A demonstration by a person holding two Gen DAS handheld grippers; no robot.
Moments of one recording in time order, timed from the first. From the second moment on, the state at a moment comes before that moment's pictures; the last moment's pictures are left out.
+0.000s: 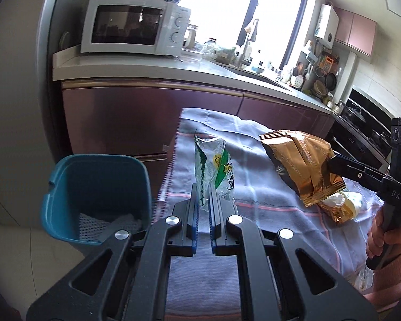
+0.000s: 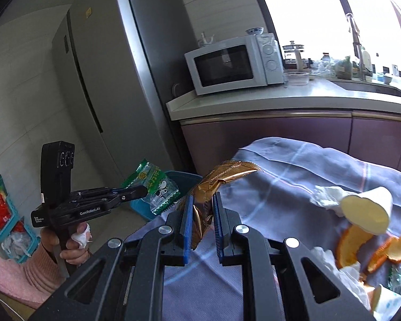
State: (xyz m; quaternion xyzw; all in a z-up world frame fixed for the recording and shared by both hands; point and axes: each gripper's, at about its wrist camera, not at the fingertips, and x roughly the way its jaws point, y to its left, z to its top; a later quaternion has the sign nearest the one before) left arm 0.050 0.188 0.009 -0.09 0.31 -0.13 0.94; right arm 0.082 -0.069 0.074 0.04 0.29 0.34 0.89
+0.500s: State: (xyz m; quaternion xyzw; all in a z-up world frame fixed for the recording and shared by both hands) left arm 0.065 0.287 -0.011 -0.11 0.33 -0.02 0.94; right arm 0.133 0.046 0.061 -0.02 0.32 0.41 0.85
